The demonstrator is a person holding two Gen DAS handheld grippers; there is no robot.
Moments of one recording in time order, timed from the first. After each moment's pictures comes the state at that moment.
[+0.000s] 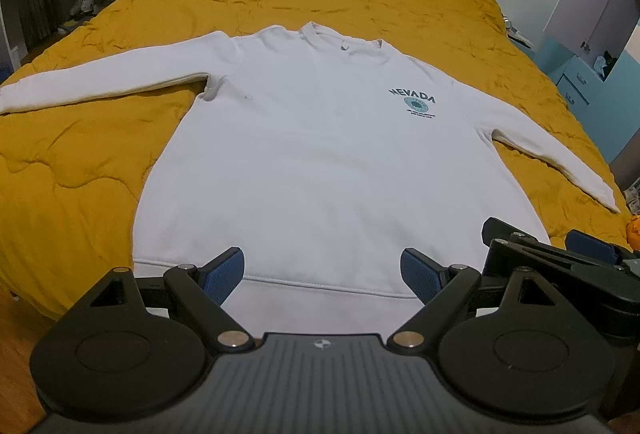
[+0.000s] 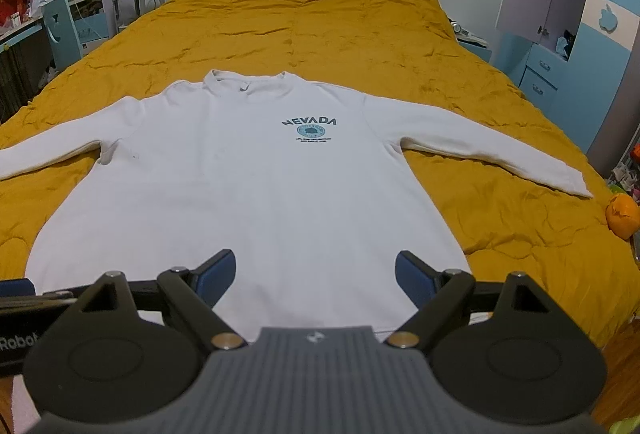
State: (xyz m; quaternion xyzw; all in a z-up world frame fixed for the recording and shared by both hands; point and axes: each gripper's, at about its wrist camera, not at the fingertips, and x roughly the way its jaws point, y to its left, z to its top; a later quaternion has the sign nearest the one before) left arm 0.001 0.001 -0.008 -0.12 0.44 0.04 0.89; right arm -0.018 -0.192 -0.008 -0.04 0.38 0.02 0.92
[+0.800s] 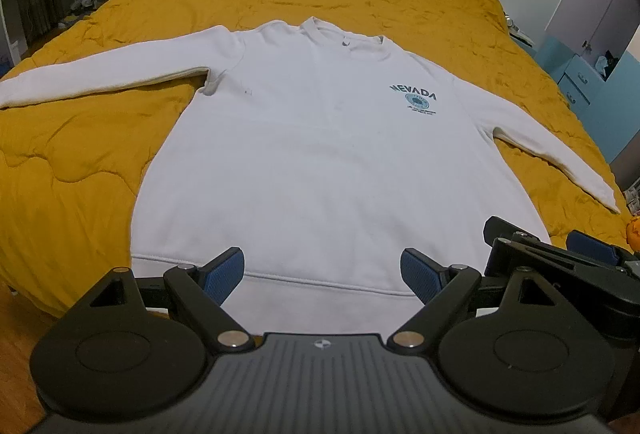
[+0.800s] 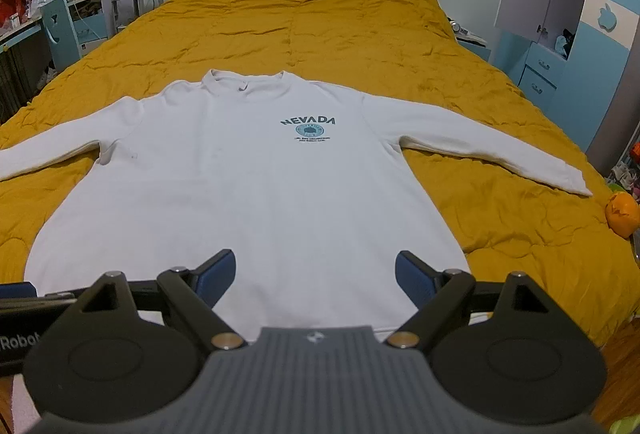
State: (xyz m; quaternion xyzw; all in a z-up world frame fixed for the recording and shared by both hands) left arm 0.003 0.002 -0.010 -0.13 0.44 0.04 0.89; right arm -0.018 -0.192 -0.011 -0.04 0.38 0.02 0.92
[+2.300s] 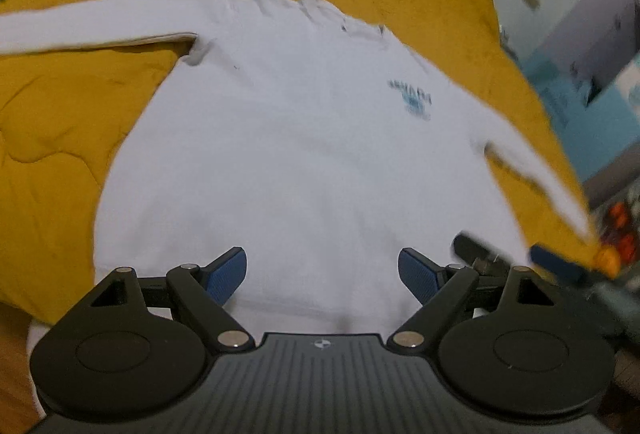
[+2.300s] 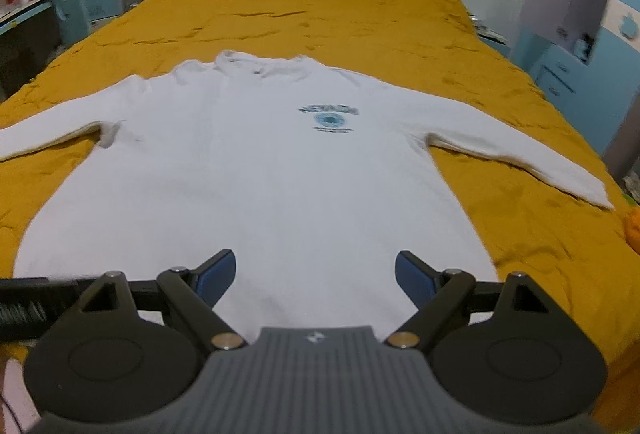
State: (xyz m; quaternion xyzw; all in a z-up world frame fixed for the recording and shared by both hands) left arm 0.038 0.056 -0.031 -0.23 0.46 0.00 0.86; right arm 0.021 -0.162 -0.026 -0.07 0.40 0.06 0.91
